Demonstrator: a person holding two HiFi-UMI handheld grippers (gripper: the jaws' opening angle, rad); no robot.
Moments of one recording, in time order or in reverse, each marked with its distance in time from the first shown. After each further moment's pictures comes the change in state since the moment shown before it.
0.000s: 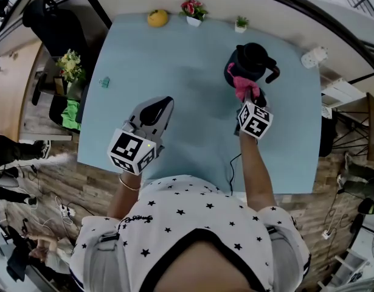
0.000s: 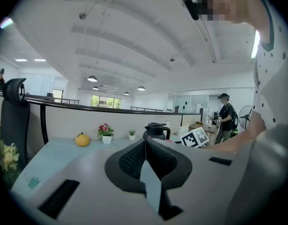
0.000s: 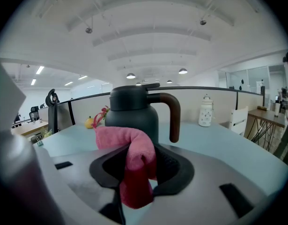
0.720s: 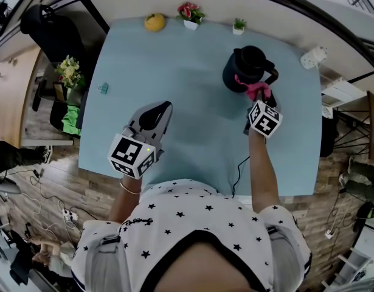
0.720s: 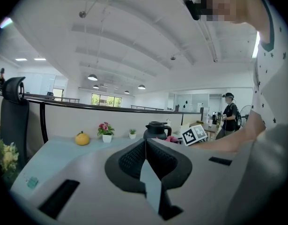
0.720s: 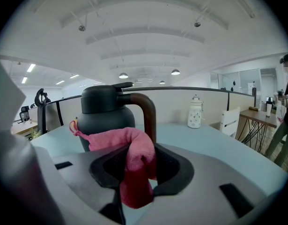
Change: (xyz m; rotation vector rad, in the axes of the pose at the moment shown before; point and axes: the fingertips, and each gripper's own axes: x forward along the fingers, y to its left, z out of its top) left arm 0.008 0.003 -0.003 -0.004 0.013 0.003; right arm 0.014 -0.055 0.009 0.023 -0.005 -0.098
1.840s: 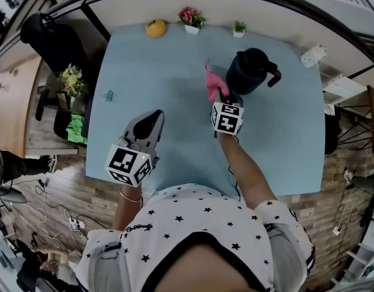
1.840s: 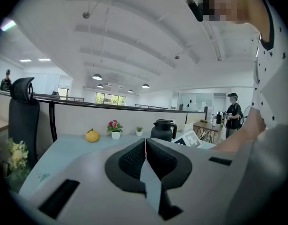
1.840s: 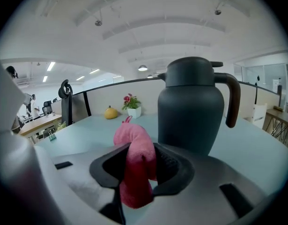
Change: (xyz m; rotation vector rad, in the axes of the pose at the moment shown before) left arm -0.031 0.031 -0.011 -0.016 0.018 0.049; right arm 0.002 0.177 -0.043 -0.081 0.093 0.236
